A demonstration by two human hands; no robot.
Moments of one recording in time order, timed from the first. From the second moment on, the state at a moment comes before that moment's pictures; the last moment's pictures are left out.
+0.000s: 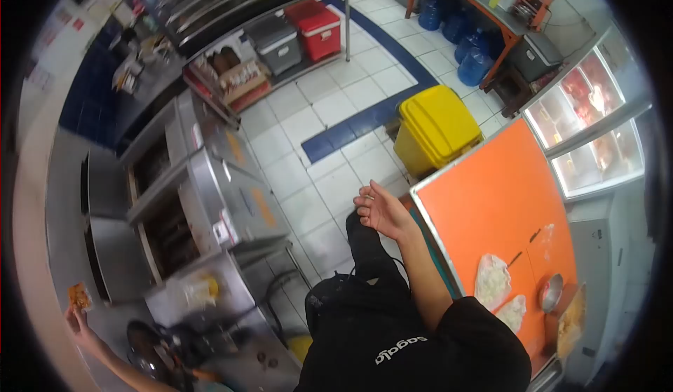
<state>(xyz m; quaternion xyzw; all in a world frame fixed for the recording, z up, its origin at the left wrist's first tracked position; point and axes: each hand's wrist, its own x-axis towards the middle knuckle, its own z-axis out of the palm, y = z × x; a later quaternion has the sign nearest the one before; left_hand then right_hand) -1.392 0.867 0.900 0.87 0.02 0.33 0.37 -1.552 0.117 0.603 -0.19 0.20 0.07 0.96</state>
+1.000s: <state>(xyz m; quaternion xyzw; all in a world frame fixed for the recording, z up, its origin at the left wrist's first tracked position) -0.818 -0.147 0.427 0.79 -0.15 -0.19 0.57 -1.236 -0.490 0.279 -0.80 0.51 0.24 0.20</state>
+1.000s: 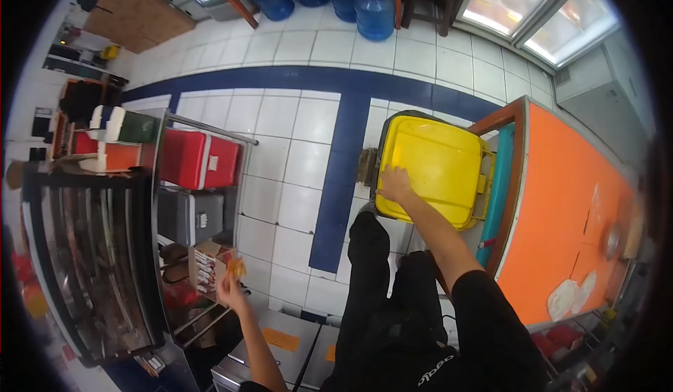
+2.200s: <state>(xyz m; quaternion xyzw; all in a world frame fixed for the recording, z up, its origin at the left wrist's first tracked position) -0.940 -0.366 0.312 0.50 -0.57 -0.46 -0.46 -1.436 -0.140 0.592 -0.65 0.67 -0.04 0.34</state>
